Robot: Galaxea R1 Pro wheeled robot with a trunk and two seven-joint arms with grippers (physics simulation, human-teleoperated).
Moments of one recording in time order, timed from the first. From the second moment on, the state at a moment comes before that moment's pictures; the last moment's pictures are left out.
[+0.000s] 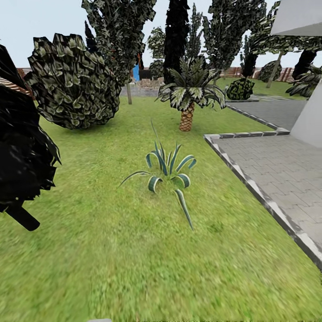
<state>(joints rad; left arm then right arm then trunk) -0.29 -0.02 0.00 -0.27 0.00 -0.06 0.20 -0.28 0.13 -0.03 -0.27 -0.16 -0.04 -0.26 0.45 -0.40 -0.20</state>
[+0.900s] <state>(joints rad) -0.47 -0.01 0.12 -0.35 0.00 0.22 0.20 -0.38 0.06 -0.15 -0.31 -0.20 0.21 -0.26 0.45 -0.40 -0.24</state>
